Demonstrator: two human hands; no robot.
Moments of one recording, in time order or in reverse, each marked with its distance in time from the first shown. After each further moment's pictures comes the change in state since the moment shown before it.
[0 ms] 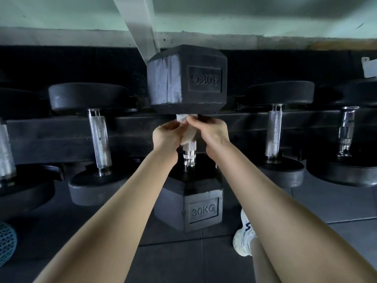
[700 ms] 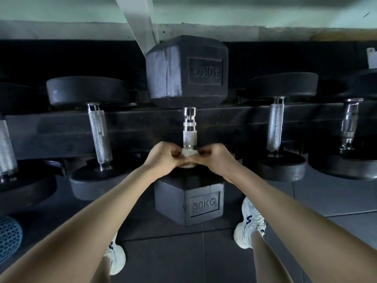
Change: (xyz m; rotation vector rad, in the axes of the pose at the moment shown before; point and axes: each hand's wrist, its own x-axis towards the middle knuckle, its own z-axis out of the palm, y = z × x) left_hand 0.002 -0.038 -0.043 0.915 -0.316 0.299; right_hand -0.025 0.043 -0.040 -0.652 -0.349 -0.009
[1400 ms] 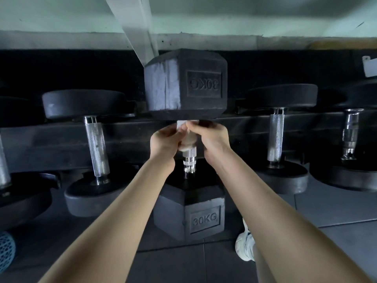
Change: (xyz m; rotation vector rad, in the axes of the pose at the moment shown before) left_hand 0.028 0.047 -0.007 -0.879 0.318 -0.239; right_hand 0.036 -0.056 -0.005 0.771 0.339 0.029
